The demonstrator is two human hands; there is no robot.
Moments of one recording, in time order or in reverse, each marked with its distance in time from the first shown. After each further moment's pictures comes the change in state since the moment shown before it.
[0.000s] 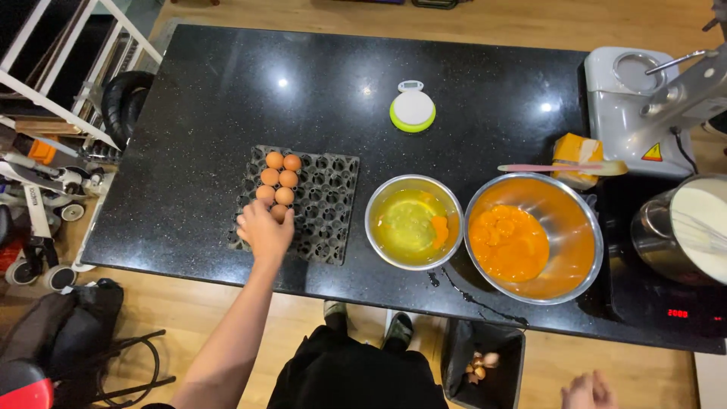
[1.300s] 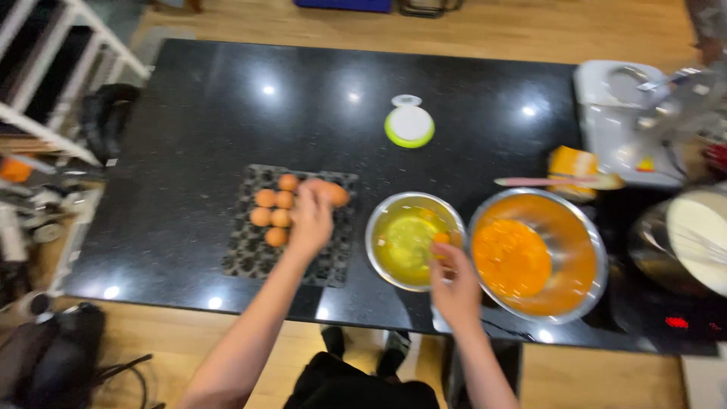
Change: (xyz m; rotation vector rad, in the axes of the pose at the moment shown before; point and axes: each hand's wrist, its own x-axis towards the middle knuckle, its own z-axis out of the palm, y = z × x) left_hand 0.027 0.088 0.035 -0.422 -0.158 0.294; right_hand -0.258 -0.272 0.302 -0.138 -0.785 -0.540
